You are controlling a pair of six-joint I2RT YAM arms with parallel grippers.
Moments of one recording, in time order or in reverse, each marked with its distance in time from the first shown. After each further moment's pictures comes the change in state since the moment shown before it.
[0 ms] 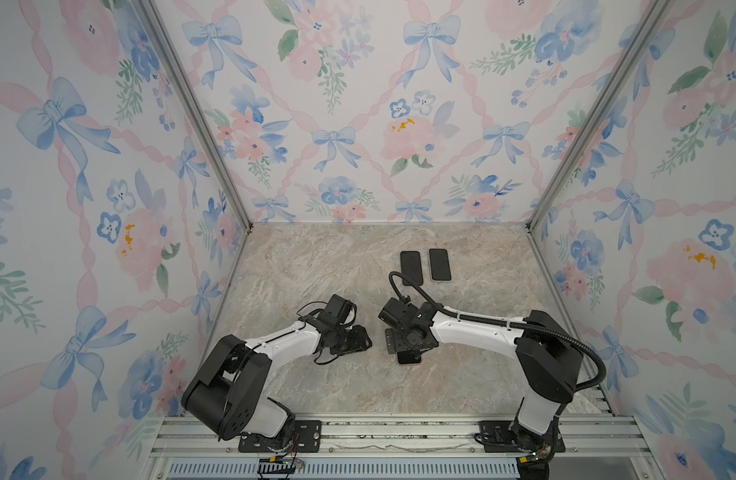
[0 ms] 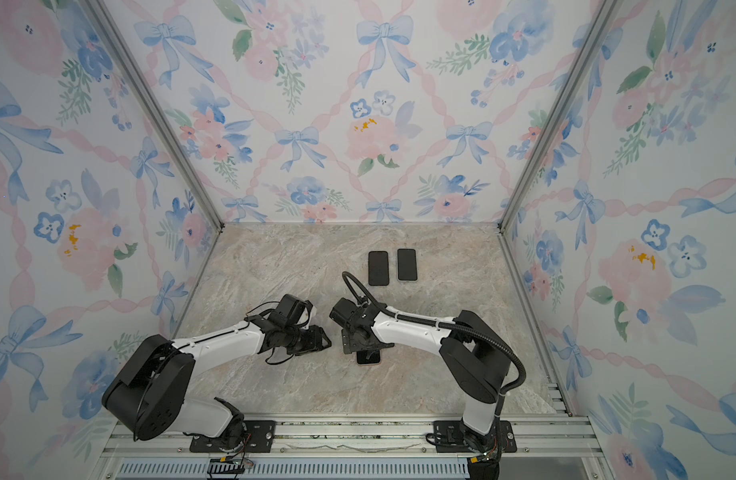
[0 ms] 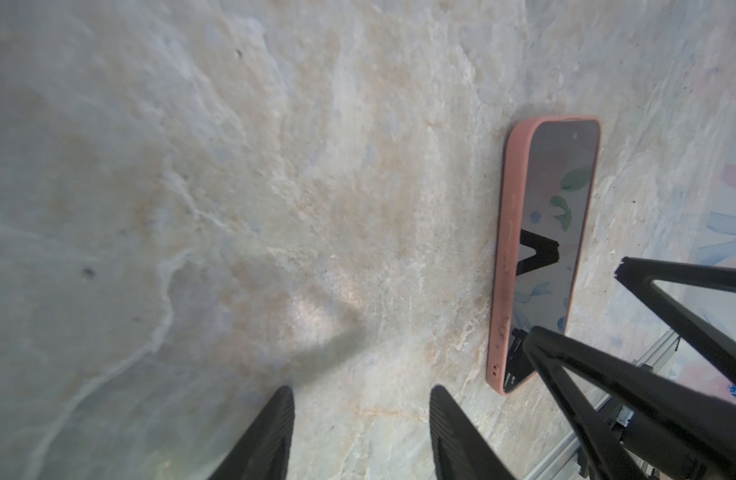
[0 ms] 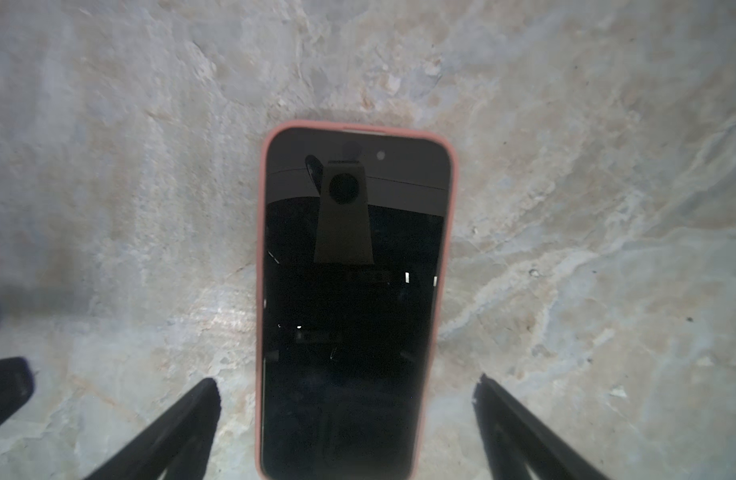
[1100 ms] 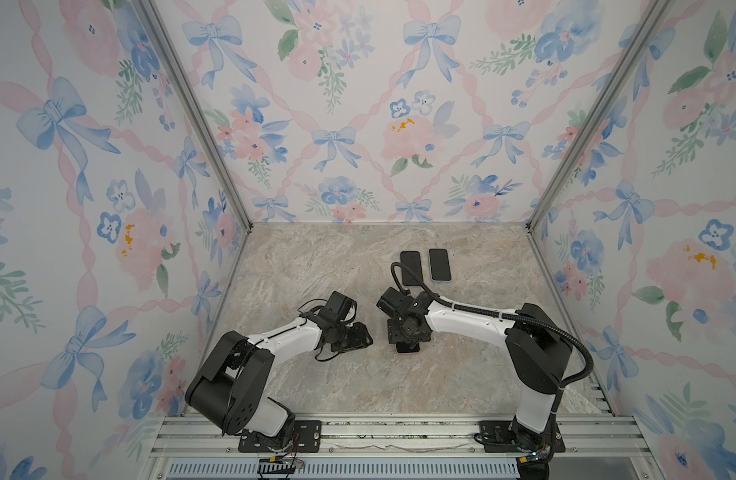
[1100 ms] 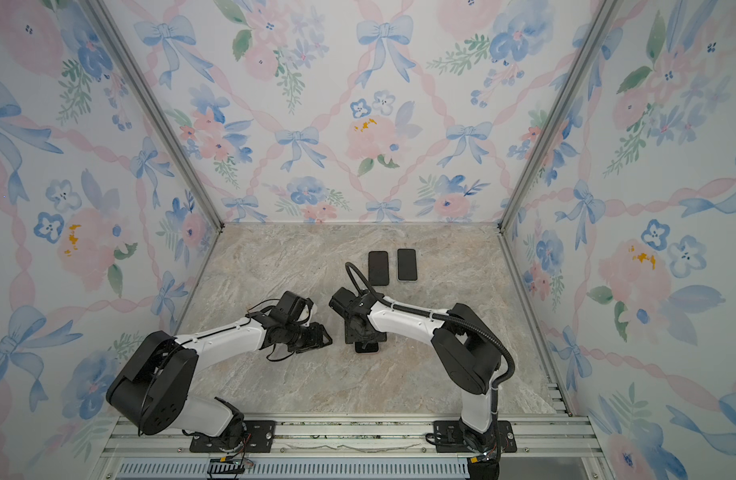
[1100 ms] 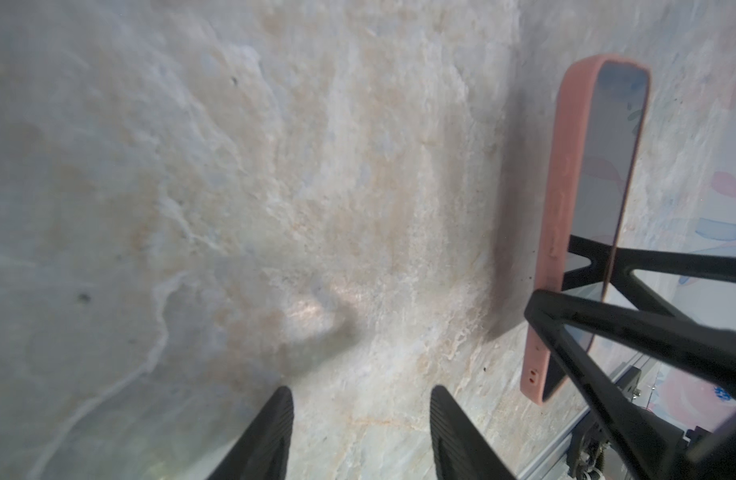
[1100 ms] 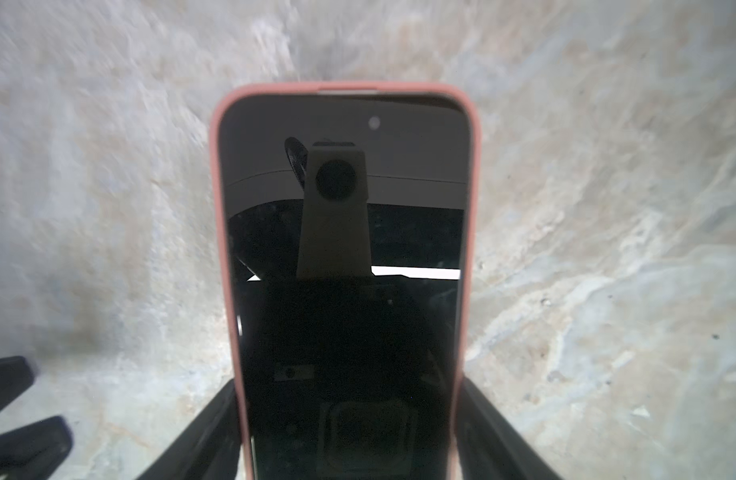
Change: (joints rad) left arm 0.018 0.036 0.050 -0.011 0.016 0.000; right arm -0.082 0.058 0.134 -0.052 -0.046 0.018
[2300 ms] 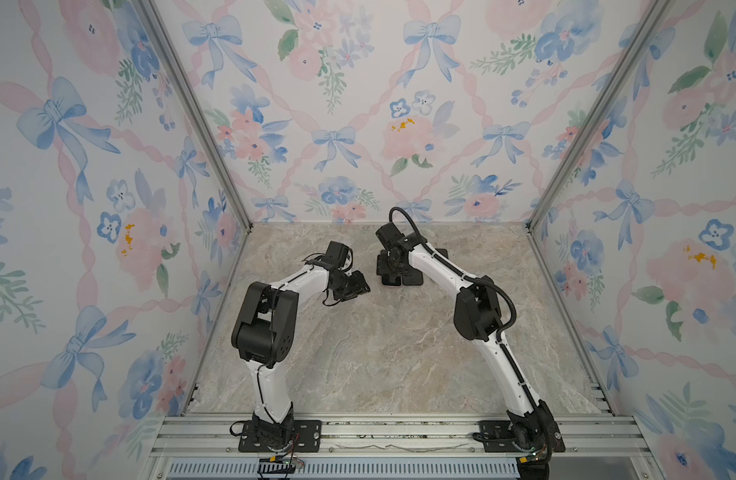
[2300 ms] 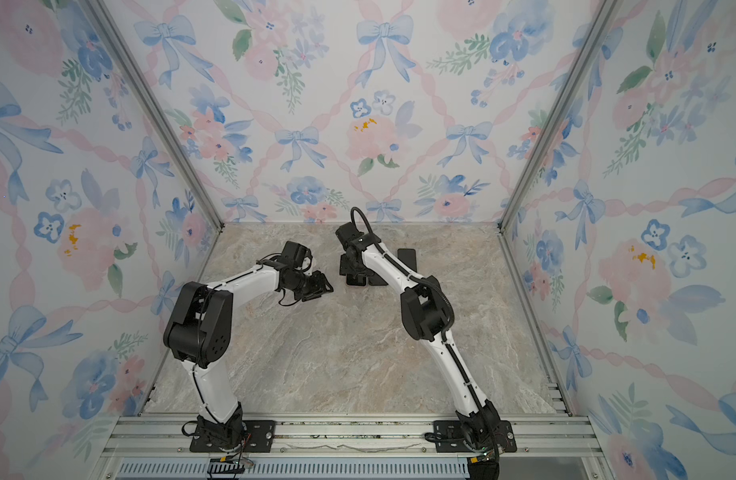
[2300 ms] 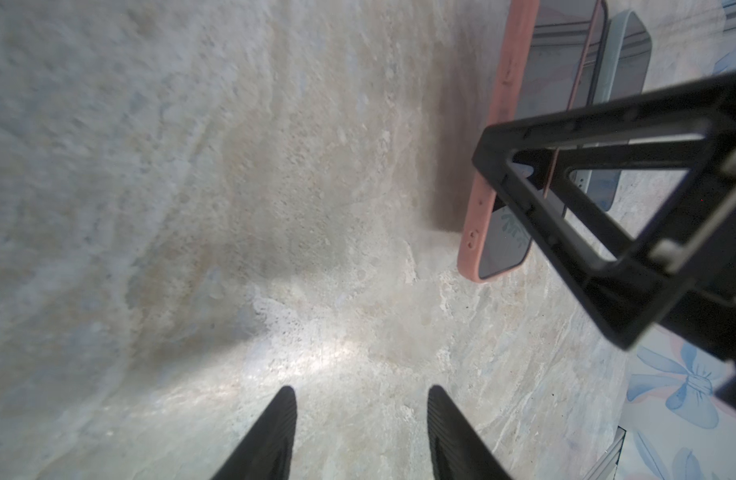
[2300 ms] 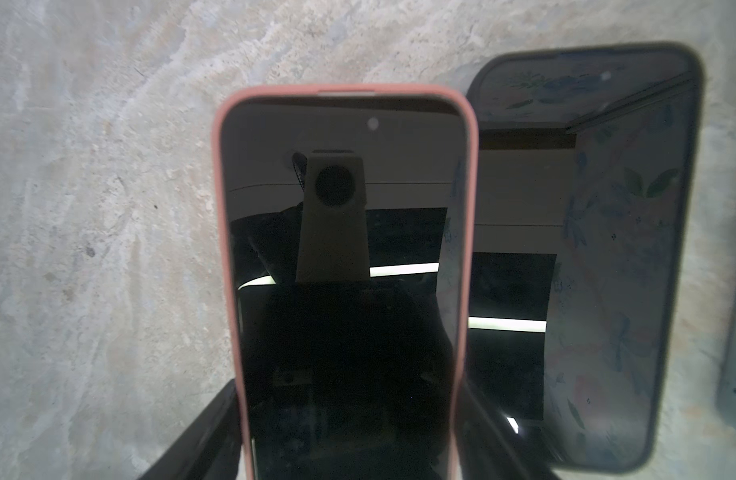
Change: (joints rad) left arm 0.191 0.425 0.580 -0.157 0.027 0.083; right arm -0.283 0.689 1.065 -0.193 -0.072 -0.209
